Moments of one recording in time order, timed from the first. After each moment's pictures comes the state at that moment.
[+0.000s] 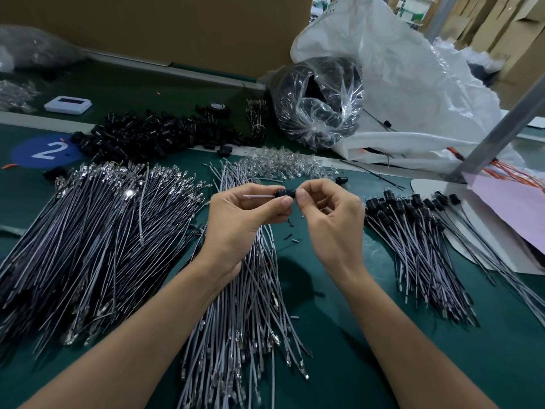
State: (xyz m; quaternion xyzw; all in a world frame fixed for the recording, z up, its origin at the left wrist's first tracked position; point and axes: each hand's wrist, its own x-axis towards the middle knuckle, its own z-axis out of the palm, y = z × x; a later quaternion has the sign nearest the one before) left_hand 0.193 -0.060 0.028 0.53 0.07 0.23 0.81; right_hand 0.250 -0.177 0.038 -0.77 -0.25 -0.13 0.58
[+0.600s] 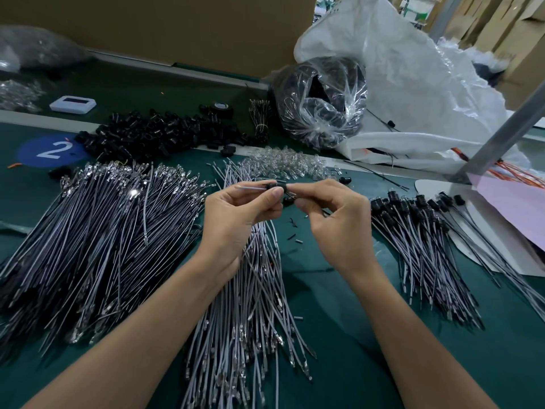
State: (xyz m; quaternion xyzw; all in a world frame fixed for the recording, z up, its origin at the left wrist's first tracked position) left_hand 0.194 -0.052 0.029 0.49 0.11 0.24 0.83; right_hand 0.257 -0.184 0.043 -0.78 -0.36 -0.17 0.48
